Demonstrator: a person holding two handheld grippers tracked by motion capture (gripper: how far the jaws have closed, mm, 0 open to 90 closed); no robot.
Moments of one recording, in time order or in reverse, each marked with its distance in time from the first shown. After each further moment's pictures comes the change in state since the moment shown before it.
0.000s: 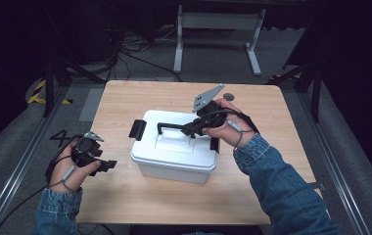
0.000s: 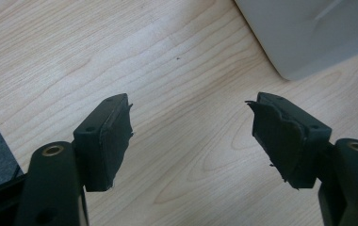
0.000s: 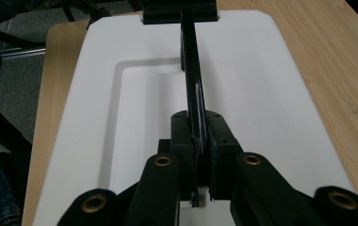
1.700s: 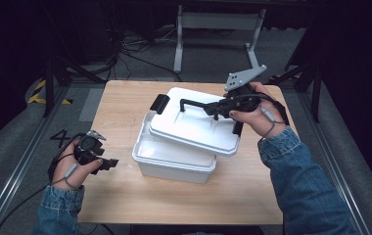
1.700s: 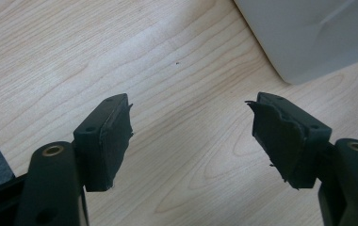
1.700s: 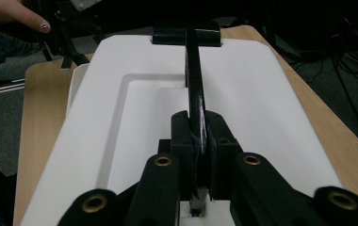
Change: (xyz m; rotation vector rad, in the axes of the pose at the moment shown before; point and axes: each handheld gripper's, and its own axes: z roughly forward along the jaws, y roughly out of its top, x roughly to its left) left arm 0.002 0.006 0.006 0.008 -0.010 0.007; right arm -0.009 -0.005 -0.084 -0.122 -0.155 0.058
